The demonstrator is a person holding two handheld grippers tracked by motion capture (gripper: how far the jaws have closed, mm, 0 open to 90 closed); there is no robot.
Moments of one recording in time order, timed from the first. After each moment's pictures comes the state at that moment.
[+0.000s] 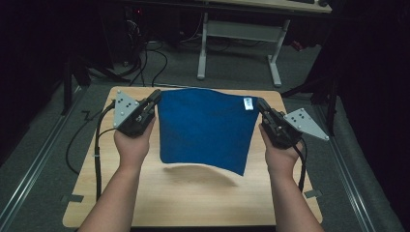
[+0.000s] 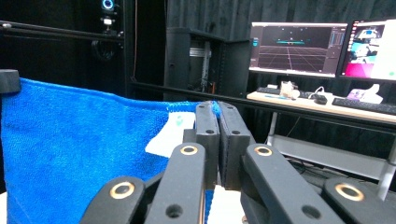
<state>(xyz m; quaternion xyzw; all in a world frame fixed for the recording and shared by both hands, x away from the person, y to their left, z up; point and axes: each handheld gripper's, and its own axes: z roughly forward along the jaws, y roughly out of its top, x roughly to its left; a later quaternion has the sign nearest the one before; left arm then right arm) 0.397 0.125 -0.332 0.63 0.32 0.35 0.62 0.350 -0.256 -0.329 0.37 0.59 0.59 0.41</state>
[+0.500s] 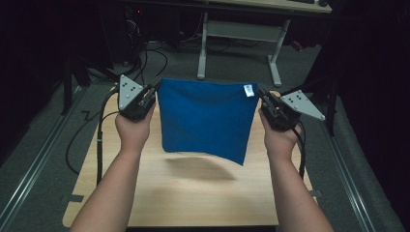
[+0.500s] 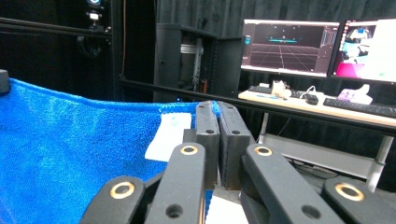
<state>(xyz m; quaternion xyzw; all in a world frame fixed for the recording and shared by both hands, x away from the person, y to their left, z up) 0.437 0.122 -0.322 0.64 0.32 0.38 0.59 0.388 -0.257 -0.313 0.38 0.59 0.57 0.42</state>
